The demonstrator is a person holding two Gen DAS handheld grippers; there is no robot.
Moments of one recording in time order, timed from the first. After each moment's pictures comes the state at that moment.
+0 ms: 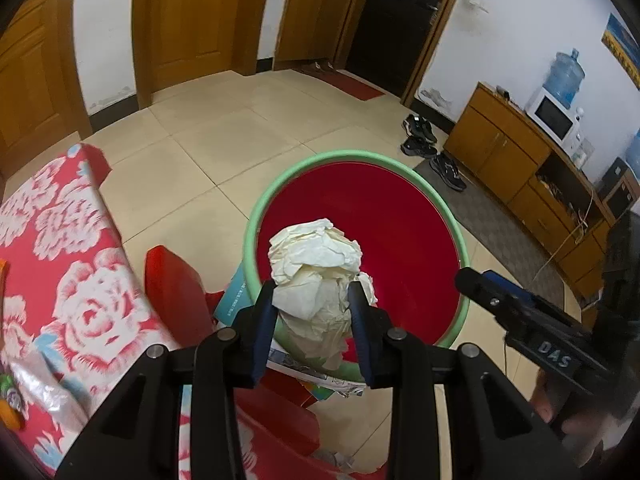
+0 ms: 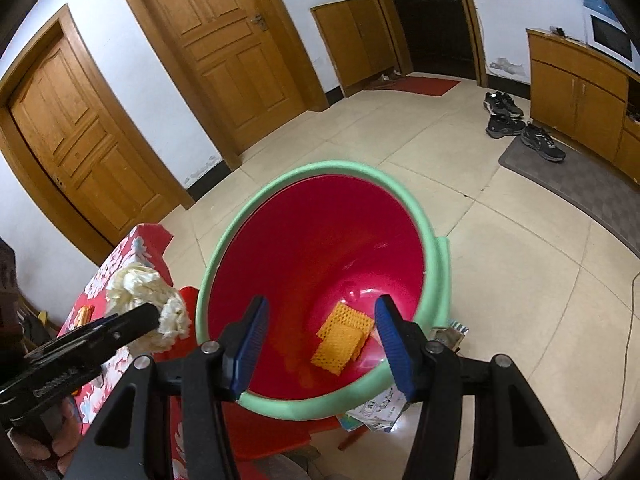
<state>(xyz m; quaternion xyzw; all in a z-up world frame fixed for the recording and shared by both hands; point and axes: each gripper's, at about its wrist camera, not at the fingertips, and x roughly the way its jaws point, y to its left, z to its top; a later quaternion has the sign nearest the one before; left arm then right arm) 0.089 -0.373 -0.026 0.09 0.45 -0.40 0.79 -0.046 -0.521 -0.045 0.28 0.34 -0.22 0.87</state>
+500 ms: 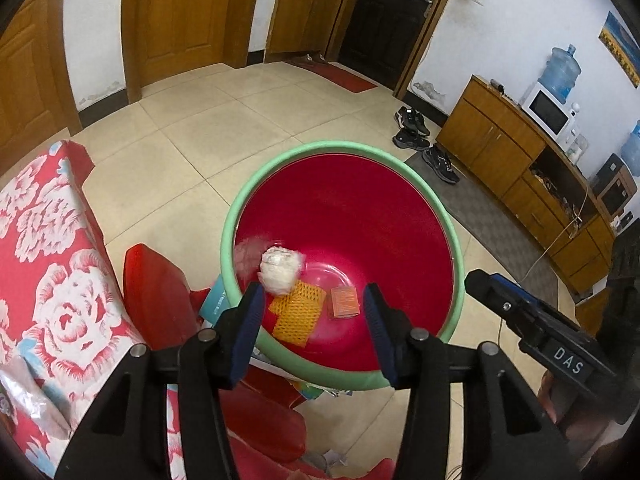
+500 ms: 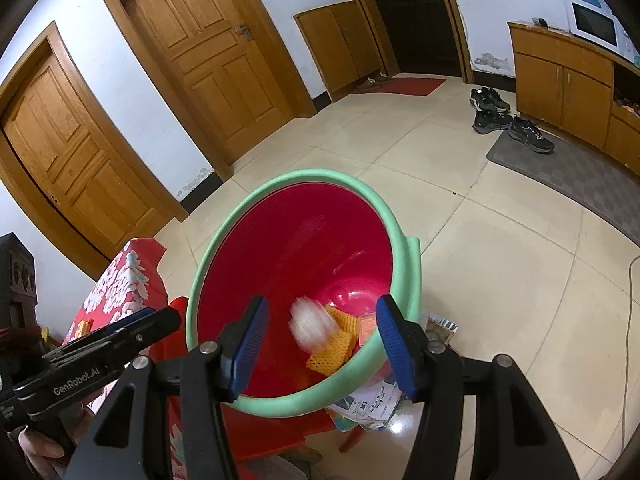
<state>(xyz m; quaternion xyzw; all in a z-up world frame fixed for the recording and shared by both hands) 0.087 -0.385 -0.029 0.09 0.46 -0.41 0.78 -0.059 -0.530 -0.046 0.29 0.33 -0.23 0.87</state>
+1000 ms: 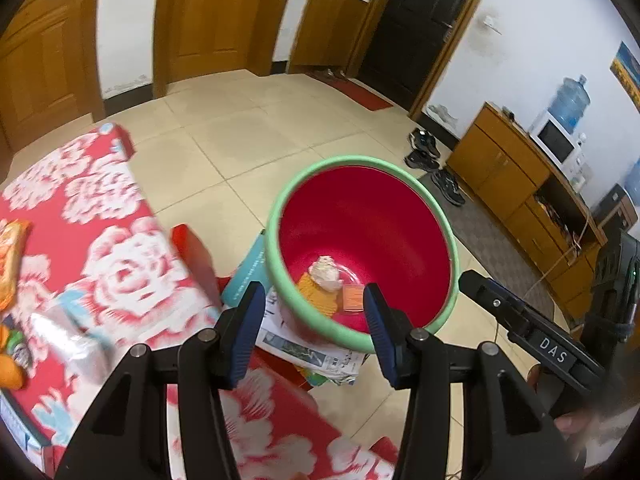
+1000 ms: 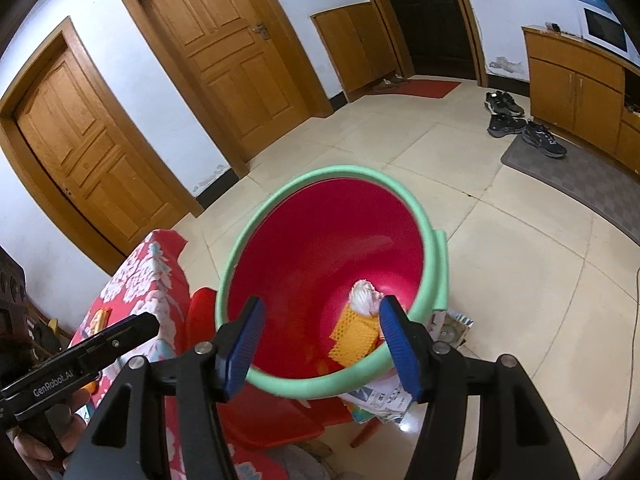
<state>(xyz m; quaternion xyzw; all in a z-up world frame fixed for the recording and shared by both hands) 0.085 -0.317 -0.009 0.04 0.45 -0.38 0.80 -0.058 -0.501 -0.032 0.29 0.33 -0.20 0.88</state>
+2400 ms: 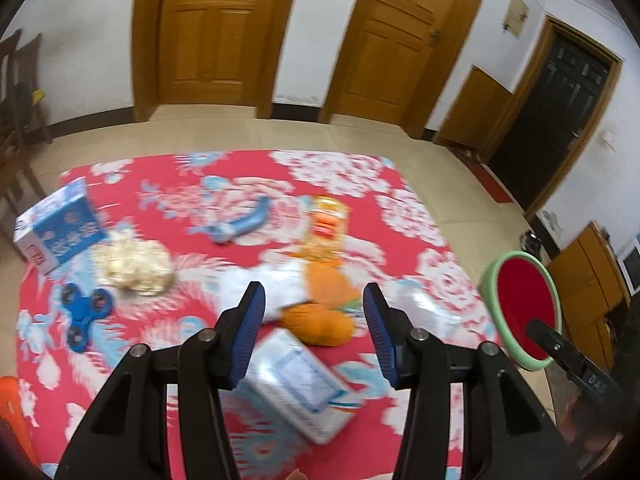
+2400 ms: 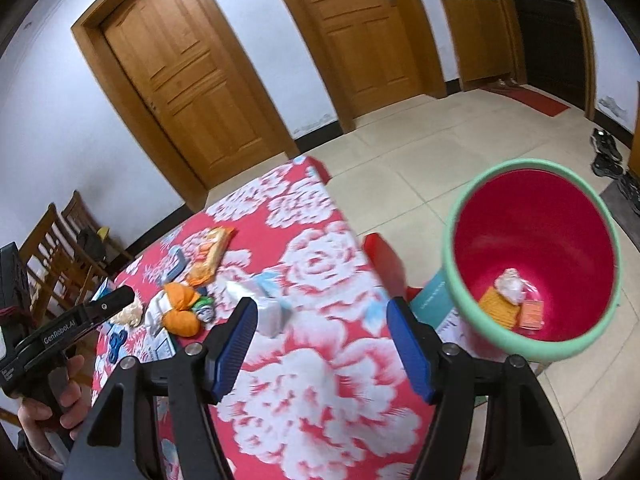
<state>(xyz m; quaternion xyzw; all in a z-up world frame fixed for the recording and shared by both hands) 0.133 -0.035 0.018 -0.07 0.42 -0.14 0.89 0.036 -0.314 0.000 0.21 0.38 -0.02 0.90</state>
